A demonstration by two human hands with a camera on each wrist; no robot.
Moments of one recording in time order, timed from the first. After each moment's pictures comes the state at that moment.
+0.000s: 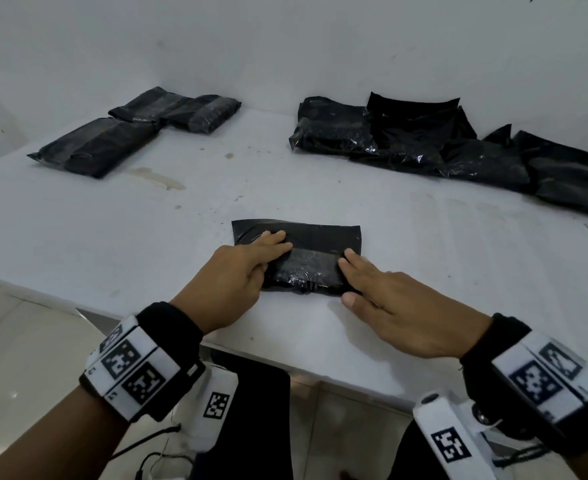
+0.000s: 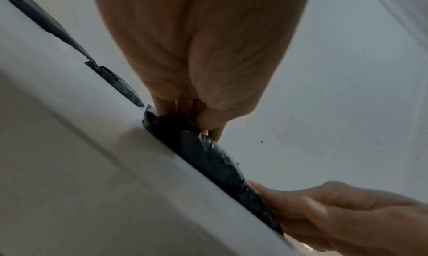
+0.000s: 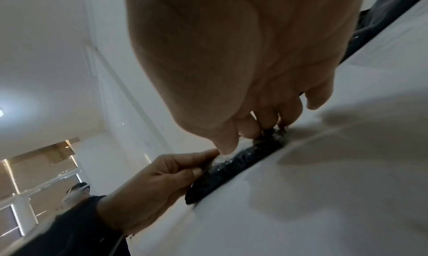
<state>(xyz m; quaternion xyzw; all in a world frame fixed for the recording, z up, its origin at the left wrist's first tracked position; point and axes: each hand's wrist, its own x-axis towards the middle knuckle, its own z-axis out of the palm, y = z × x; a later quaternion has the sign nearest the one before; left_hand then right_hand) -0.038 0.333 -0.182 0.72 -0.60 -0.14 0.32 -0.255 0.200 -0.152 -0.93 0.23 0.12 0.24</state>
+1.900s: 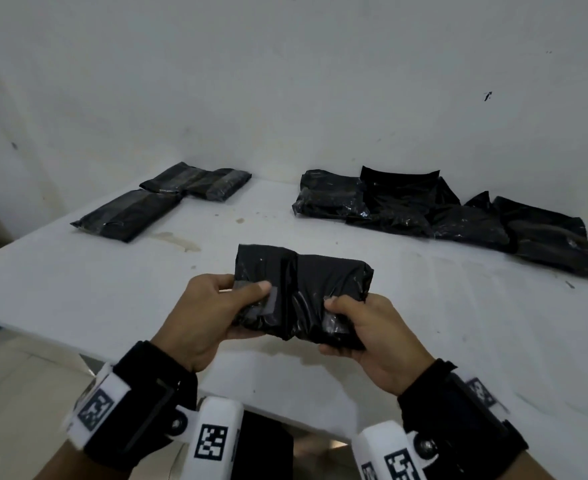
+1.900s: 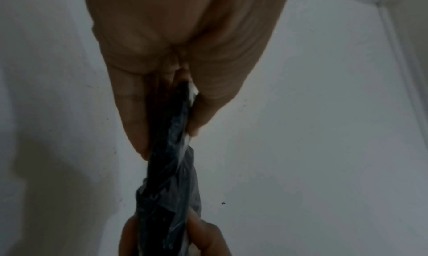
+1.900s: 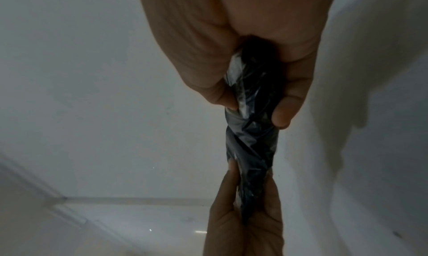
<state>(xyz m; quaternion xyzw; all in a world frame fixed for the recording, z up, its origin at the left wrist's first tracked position) -0.054 0.350 -0.118 0.63 -0.24 -0.37 0.64 -0.219 0.227 -0.130 -0.53 0.31 -0.22 0.76</state>
